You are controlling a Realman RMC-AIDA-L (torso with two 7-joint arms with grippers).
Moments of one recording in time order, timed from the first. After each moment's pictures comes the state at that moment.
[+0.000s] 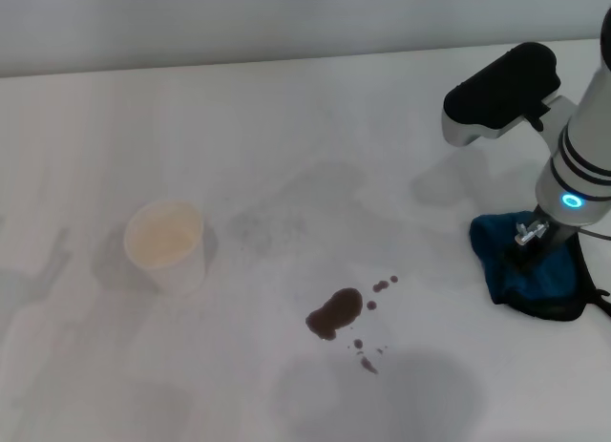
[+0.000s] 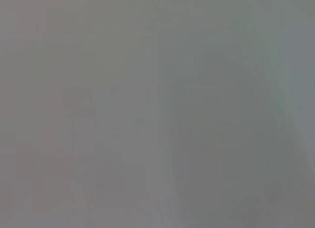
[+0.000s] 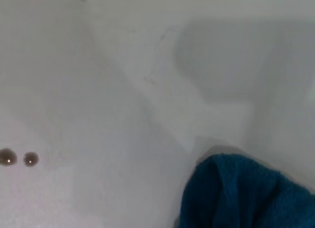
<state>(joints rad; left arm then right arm) -0.24 -2.07 2.83 0.00 -1.16 1.72 -0.08 0.60 2.02 -1.70 -1.18 0.29 1.53 -0.08</state>
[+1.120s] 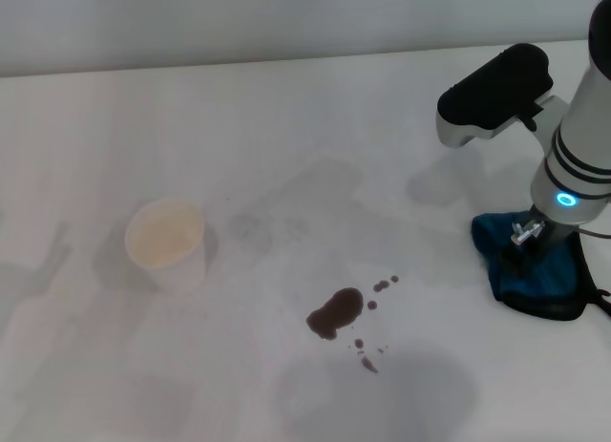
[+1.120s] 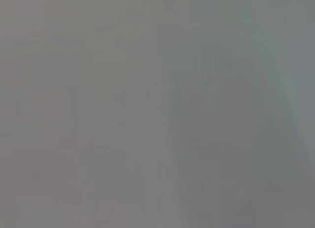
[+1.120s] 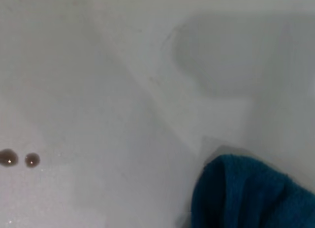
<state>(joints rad) -0.26 -2.07 2.83 0.00 -1.17 1.71 -0.08 0.63 2.02 -1.70 -1.13 0.29 1.52 -0.08</state>
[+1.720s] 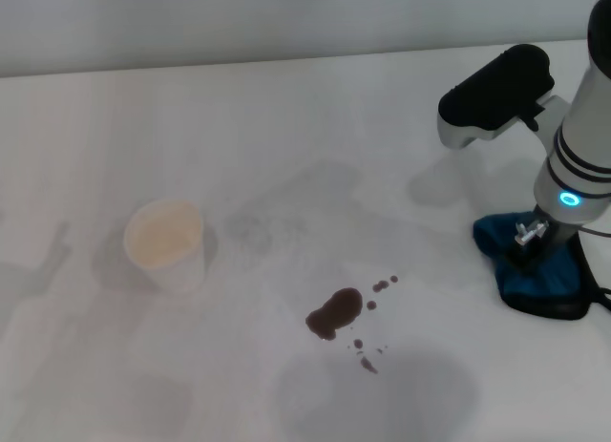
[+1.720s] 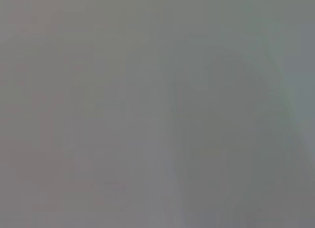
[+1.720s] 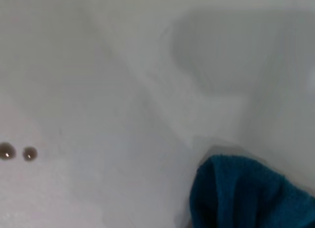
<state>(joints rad) -0.26 -2.07 2.83 0.00 -1.17 1.71 -0.08 0.63 2.02 -1.70 -1.15 0.29 1.54 -0.09</state>
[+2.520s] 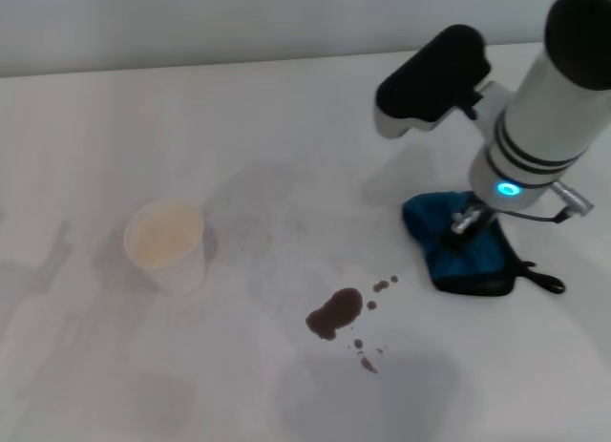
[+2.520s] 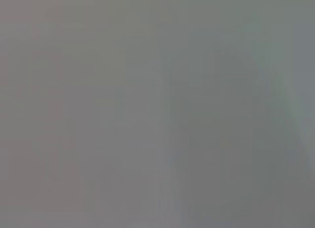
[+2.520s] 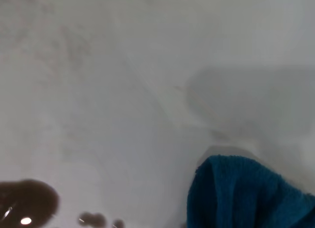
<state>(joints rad) -0.26 -2.07 2.83 0.00 -1.17 1.71 -0.08 0.67 2.03 -1.80 -1.20 0.37 1.45 -0.08</state>
